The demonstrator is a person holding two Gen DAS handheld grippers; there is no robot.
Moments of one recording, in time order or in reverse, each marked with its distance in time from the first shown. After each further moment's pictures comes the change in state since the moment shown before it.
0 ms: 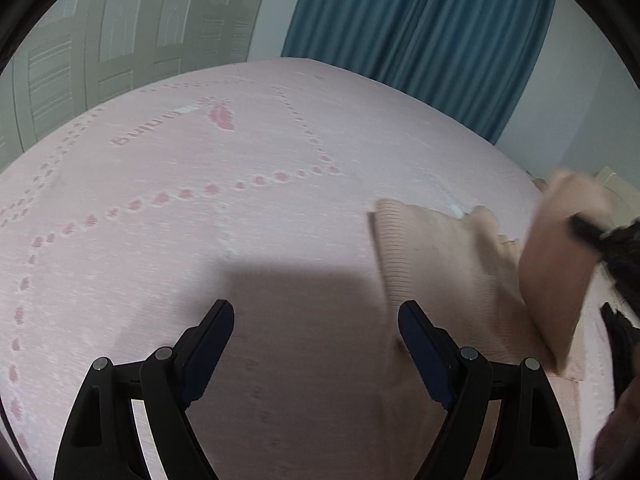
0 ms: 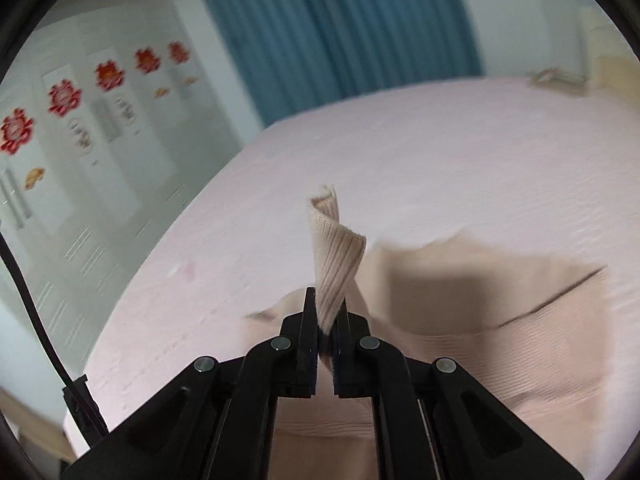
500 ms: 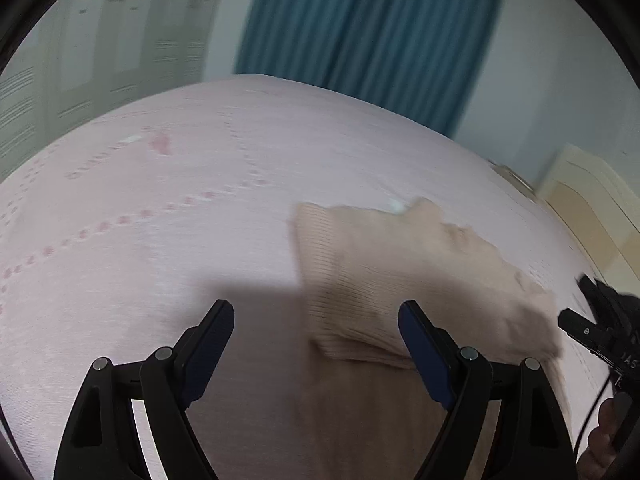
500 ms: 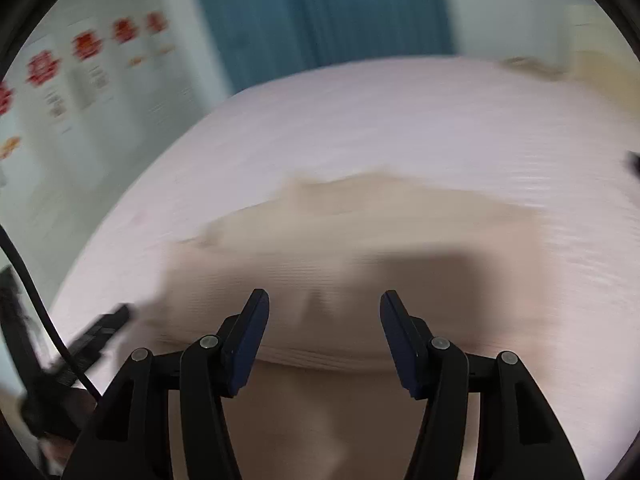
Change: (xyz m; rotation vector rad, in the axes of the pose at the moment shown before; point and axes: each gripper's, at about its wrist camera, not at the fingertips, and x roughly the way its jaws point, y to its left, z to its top) left arm -0.009 -0.051 -0.009 0.126 -0.032 -0.149; right arm -0.070 -0.115 -0.056 0.013 -0.030 -0.266
